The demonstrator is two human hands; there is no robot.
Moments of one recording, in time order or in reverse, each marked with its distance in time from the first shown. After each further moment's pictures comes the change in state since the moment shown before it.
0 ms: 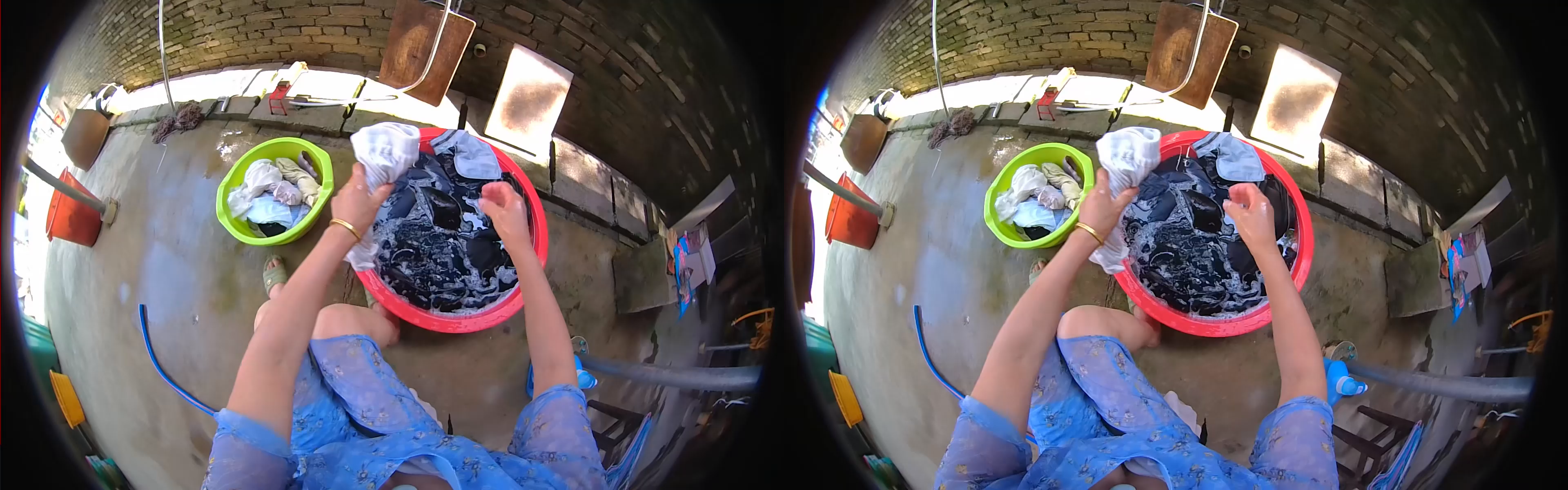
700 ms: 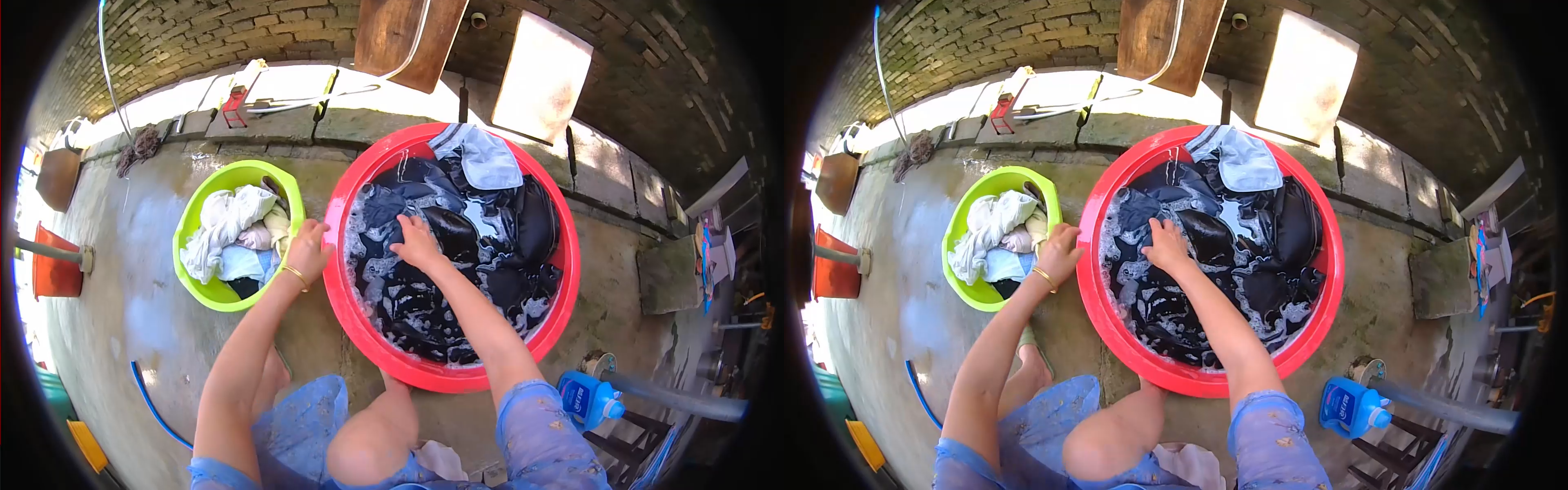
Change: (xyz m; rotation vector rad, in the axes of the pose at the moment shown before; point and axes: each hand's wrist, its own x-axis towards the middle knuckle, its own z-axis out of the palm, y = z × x) left_hand 0.075 -0.152 0.161 -0.051 -0.160 0.363; right_hand 0.069 0.181 0.233 -0.507 -0.432 0.187
